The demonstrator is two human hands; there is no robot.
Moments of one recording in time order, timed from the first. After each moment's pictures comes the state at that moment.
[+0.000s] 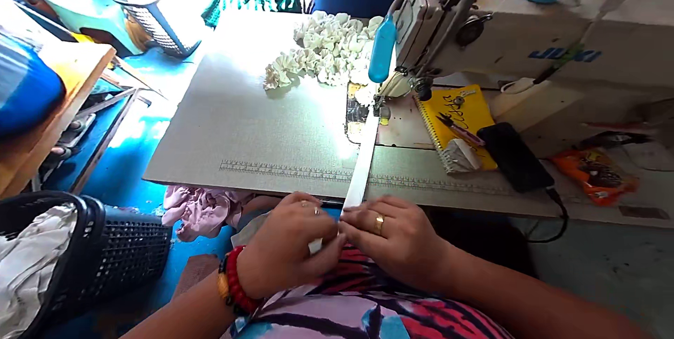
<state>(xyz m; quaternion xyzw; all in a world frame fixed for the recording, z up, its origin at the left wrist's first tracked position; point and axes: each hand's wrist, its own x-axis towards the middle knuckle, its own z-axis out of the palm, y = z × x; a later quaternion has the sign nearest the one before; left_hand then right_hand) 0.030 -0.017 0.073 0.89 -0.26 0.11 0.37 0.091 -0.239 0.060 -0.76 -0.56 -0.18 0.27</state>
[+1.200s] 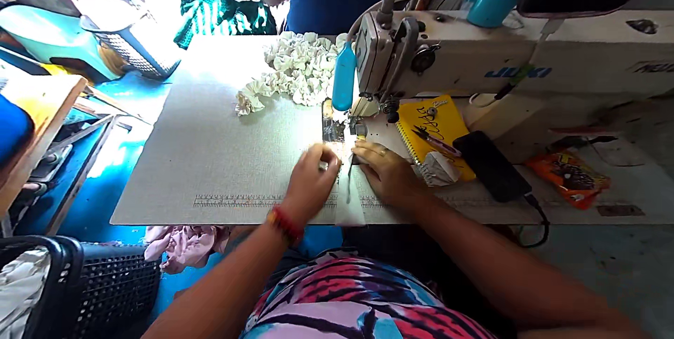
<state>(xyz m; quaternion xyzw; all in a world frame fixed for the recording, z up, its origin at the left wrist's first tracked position) 0.155 -0.059 0.038 0.88 -0.04 0.02 0.46 0.215 -0.267 0.002 -0.88 -0.37 -0.11 0.29</state>
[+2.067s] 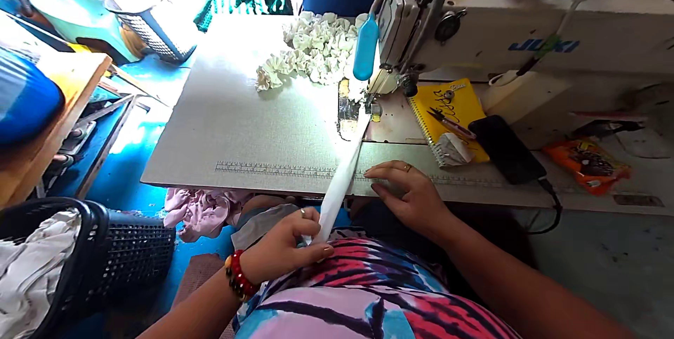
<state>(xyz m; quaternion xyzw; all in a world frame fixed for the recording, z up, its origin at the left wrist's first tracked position) 0.013 -0.009 0.024 0.73 -0.17 -0.12 0.65 0.133 -0.278 0.023 -0.84 -0.33 -0.02 0.42</state>
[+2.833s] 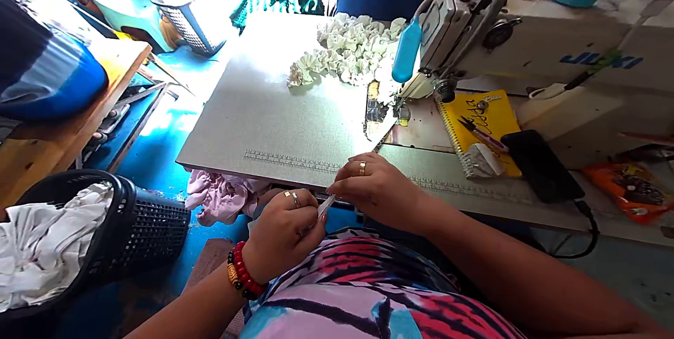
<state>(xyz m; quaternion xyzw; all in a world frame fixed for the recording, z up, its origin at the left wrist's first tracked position) 0.001 0.005 0.055 0.90 -0.17 0.19 0.35 0.138 -0.194 0.066 -0.73 -0.59 -0.01 0.35</state>
